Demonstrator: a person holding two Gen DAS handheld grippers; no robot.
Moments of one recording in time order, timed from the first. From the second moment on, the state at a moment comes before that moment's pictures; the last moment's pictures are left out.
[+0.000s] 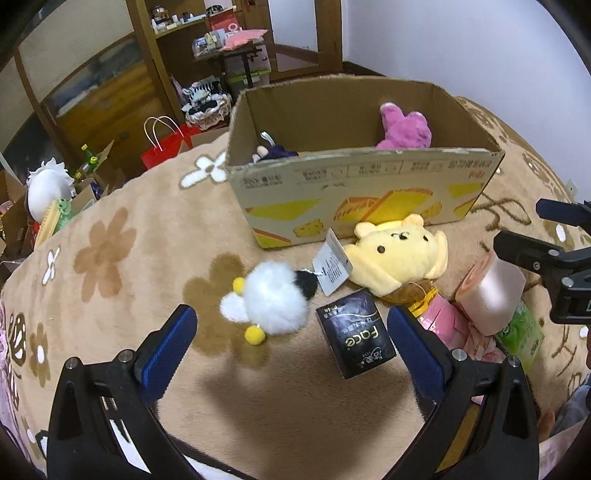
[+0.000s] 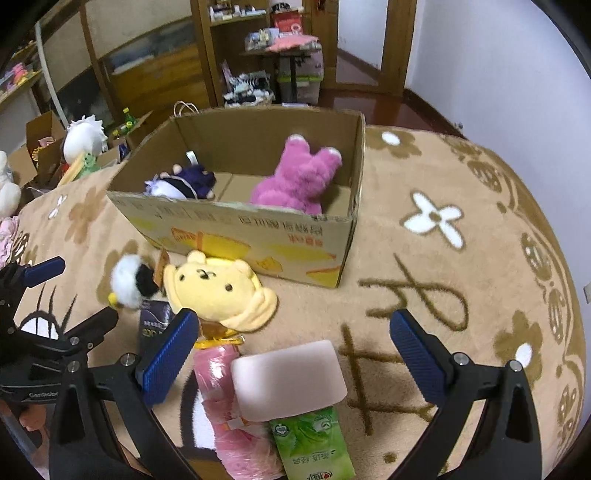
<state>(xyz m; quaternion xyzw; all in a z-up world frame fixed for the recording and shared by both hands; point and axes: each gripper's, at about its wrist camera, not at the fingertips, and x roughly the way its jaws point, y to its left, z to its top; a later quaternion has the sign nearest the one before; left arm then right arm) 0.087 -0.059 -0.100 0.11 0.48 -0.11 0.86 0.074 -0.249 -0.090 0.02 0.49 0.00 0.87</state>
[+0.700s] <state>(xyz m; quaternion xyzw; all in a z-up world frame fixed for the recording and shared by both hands) 0.104 -0.074 -0.135 0.11 0.53 -0.13 0.83 0.085 -0.268 -0.138 0.04 0.55 0.01 0.83</state>
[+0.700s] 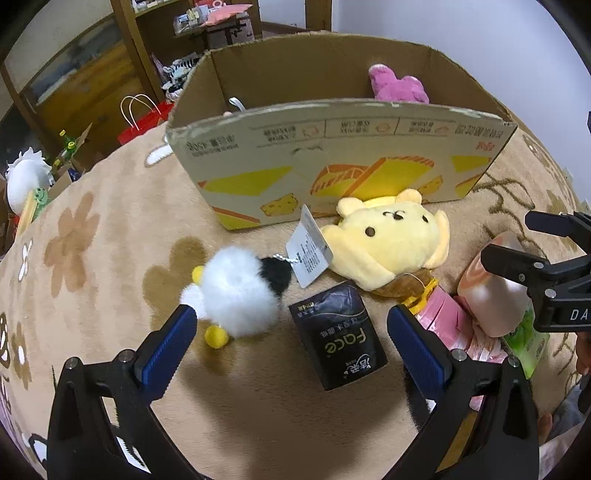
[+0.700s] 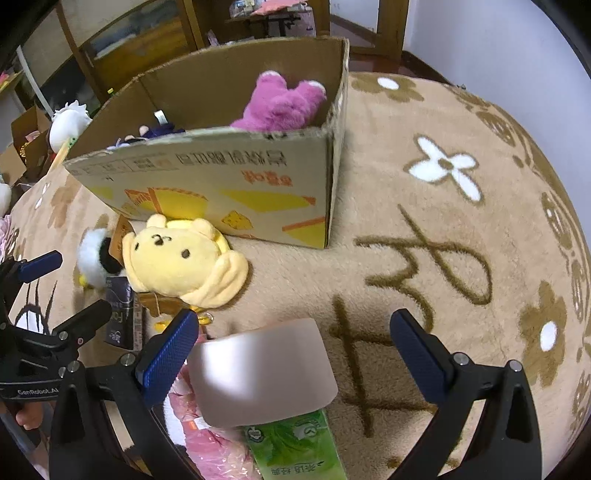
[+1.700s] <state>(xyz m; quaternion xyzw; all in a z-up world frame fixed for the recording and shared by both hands) 0.105 -0.095 -0.178 0.11 0.59 -0.17 0.78 0.098 -0.269 -0.165 0.08 0.58 0.05 0.81</state>
